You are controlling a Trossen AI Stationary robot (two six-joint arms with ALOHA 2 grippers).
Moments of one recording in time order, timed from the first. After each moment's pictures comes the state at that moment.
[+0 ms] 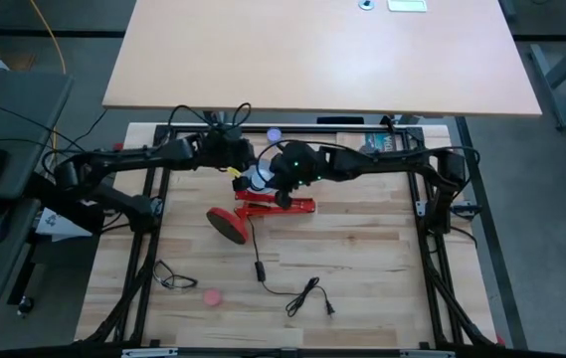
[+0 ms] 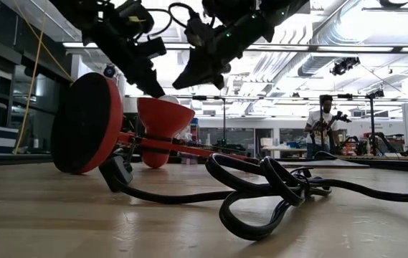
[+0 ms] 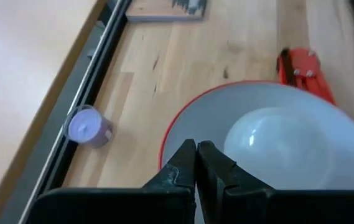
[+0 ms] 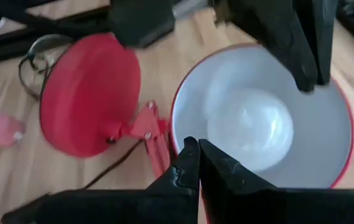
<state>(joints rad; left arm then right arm) 0.44 1.36 0.89 -0.24 0.01 0.34 -0.18 1.85 1.40 -0.22 -0.13 0.10</state>
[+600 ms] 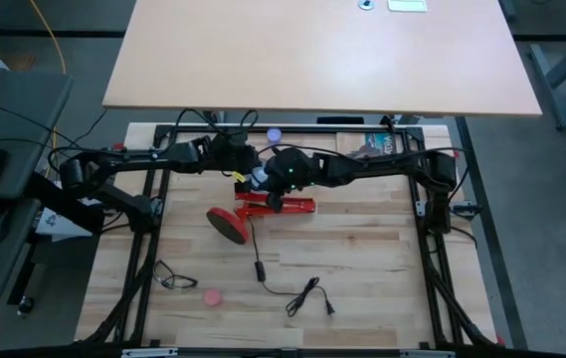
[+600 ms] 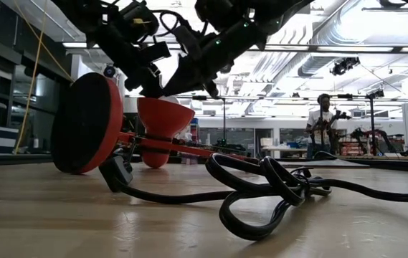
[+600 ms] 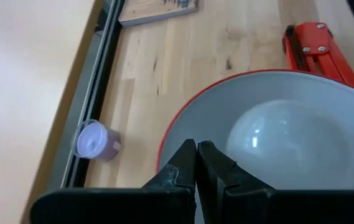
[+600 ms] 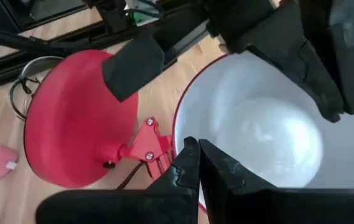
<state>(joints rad) 0.40 1.41 0.89 -0.19 -0.05 0.48 -0.16 1.92 1.40 -0.10 -0.08 0.20</state>
